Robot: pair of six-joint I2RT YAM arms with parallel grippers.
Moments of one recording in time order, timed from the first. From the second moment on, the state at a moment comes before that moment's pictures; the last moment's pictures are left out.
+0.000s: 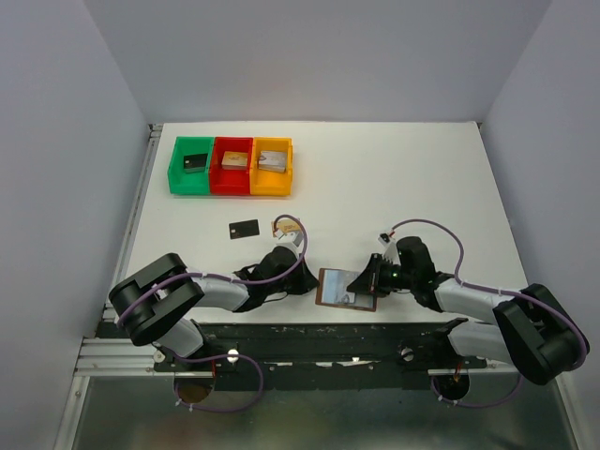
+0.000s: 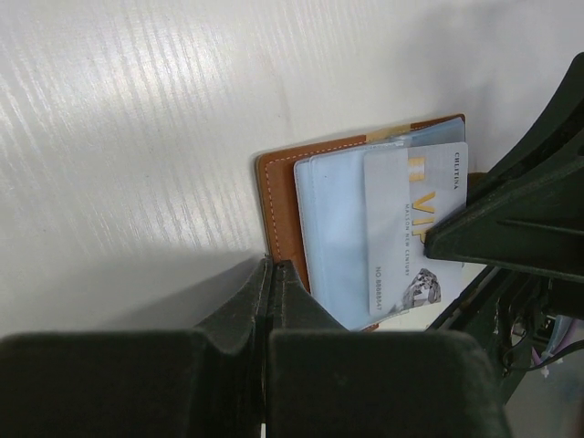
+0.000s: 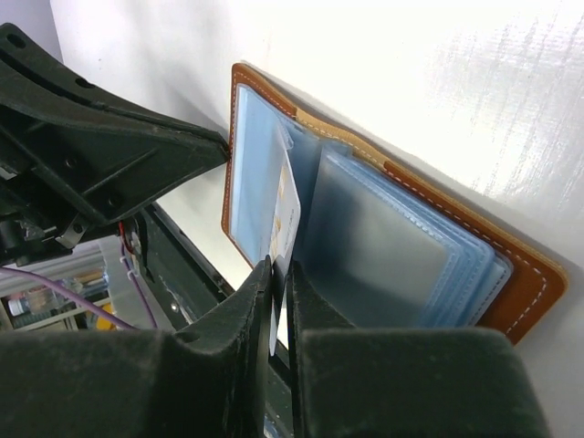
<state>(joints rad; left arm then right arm) -0.92 1.50 0.40 0.50 0.02 -0.86 0.48 1.22 0.22 0.29 -0.56 0.78</state>
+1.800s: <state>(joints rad) -0.83 1.14 0.52 0.16 0.04 -0.74 0.45 0.94 0.67 -0.44 -0.55 0.42</state>
